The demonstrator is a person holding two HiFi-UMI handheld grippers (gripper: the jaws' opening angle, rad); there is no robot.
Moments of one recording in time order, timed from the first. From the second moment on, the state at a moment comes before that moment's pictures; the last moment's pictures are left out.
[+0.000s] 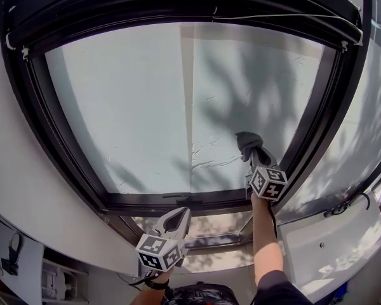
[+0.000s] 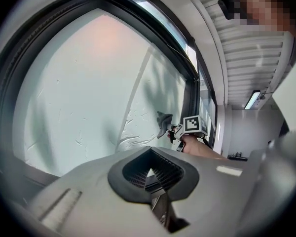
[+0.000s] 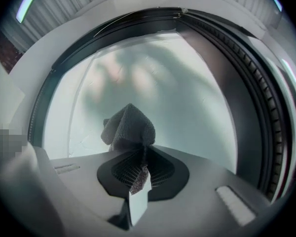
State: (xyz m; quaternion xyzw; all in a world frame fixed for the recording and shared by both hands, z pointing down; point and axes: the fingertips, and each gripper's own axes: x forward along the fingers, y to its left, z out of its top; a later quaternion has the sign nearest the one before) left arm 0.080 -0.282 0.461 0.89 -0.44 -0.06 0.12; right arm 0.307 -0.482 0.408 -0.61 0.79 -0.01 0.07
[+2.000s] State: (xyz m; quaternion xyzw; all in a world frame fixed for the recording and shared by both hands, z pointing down) left arm -0.208 -0.200 0.470 0.76 -0.64 0.03 0.07; right arm -0.294 -0.410 0.493 -0.28 0.95 0.04 -0.10
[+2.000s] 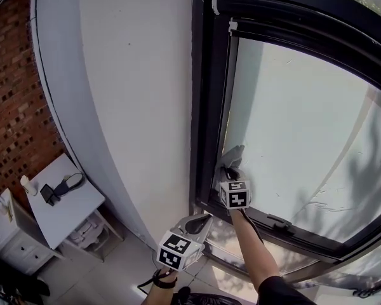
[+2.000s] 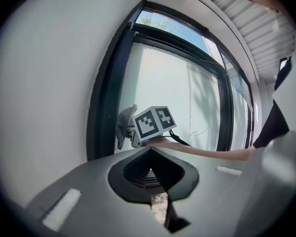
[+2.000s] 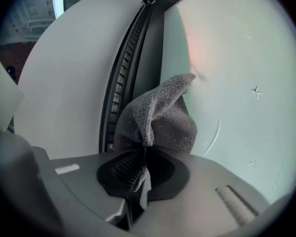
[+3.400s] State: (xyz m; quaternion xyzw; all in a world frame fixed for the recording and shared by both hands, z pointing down) left arm 0.055 -0.284 0.452 0.91 -0.41 0.01 0.05; right arm 0.266 -0.473 0.483 -0.63 0.78 -0.04 0.02
